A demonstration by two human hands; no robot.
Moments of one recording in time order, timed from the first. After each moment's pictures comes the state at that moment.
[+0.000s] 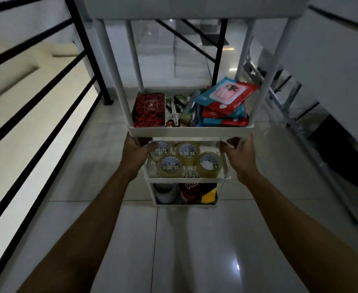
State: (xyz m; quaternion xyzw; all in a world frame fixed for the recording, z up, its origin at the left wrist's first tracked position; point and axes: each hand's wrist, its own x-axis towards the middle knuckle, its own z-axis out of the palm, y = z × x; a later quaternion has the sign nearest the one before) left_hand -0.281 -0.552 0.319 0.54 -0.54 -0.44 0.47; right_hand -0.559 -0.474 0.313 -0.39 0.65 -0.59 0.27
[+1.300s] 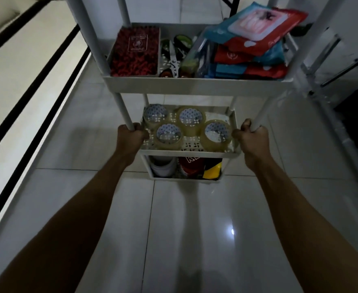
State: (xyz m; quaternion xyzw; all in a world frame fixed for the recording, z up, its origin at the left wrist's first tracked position) left_hand -0.287 -0.566 0.216 0.60 -0.47 -0.47 0.45; right_hand -0.575 -0.491 0.239 -0.33 0.67 -0.57 0.35
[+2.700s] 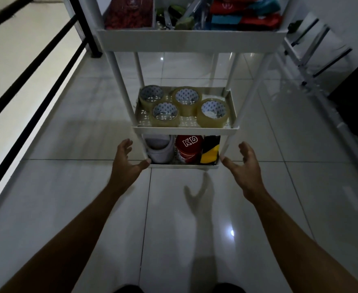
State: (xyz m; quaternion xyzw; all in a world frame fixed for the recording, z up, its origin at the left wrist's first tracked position) left_hand -0.248 -0.454 0.121 0.59 -0.59 -0.40 0.38; right_hand -0.565 -0.377 0.114 -0.39 0.74 -0.46 0.31
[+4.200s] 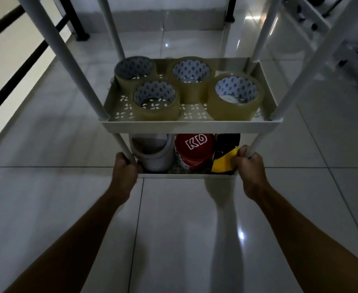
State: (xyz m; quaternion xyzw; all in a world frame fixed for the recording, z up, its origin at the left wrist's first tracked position) left_hand -0.281 -0.546 -0.009 0.66 -0.46 -0.47 0.37; right_hand -0.575 -0.485 -0.002 -0.27 0.69 -0.52 0.42
